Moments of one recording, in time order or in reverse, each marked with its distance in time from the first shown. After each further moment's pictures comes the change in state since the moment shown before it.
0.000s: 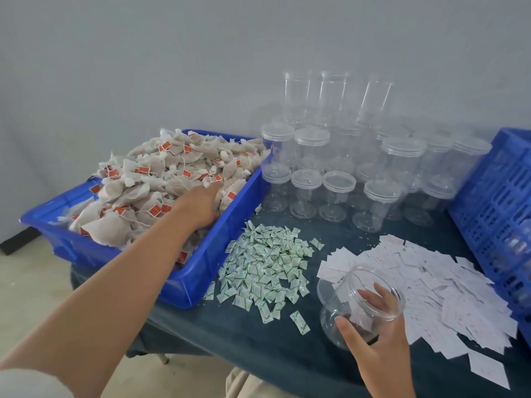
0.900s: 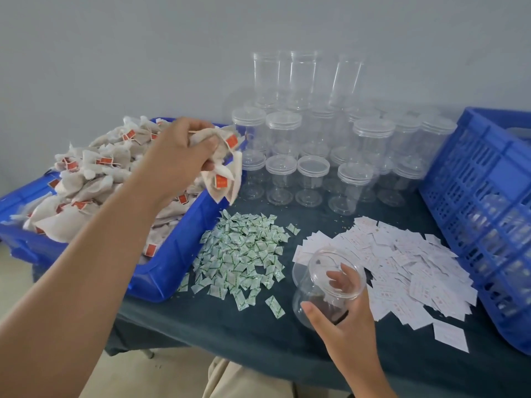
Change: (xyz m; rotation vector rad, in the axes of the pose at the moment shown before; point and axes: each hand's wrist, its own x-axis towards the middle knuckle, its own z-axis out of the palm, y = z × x) left_hand -0.074 0.069 -0.102 -1.031 0.301 0.103; right_hand -0.002 -0.001 0.000 0.015 -0.035 0.008
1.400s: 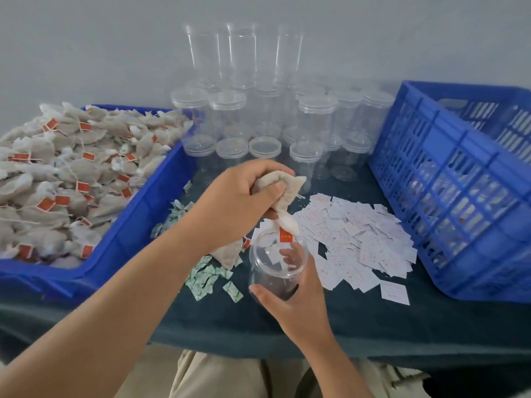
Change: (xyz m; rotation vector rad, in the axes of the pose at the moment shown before) left_hand -0.079 0.042 0.129 -0.178 -0.509 0.184; right_hand 0.002 0.002 -0.001 -0.065 -0.032 0.001
